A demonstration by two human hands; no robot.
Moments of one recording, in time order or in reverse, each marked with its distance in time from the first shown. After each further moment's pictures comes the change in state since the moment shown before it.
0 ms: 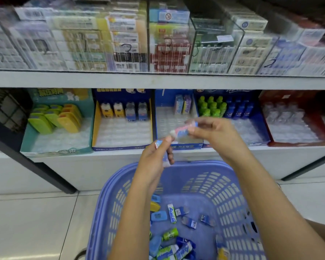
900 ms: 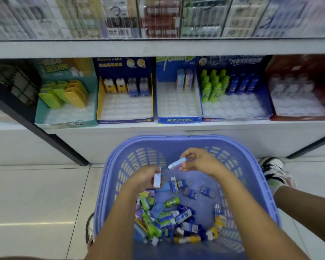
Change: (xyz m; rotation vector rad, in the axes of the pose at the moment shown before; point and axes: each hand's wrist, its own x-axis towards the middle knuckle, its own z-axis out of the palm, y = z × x) left_hand -0.027 -0.094 -0.051 0.240 -0.026 -0.691; right_hand -0.060 0.126 0.022 0.047 -0.301 0.470
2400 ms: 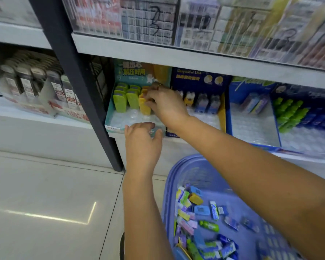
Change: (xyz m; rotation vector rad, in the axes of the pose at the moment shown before) left_hand -0.089 0.086 -0.149 0.575 0.947 0.810; right_hand 0.132 -0.219 0.222 -1.221 0.272 -0.802
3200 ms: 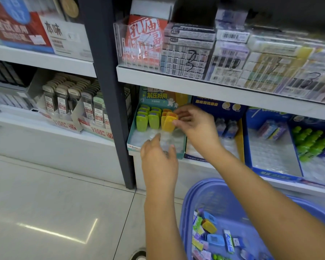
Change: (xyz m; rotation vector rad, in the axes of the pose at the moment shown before) left_hand -0.001 0.001 -0.004 -0.255 0.172 -0.161; right_hand -0.026 -0.006 -0.018 0.776 0.232 0.181
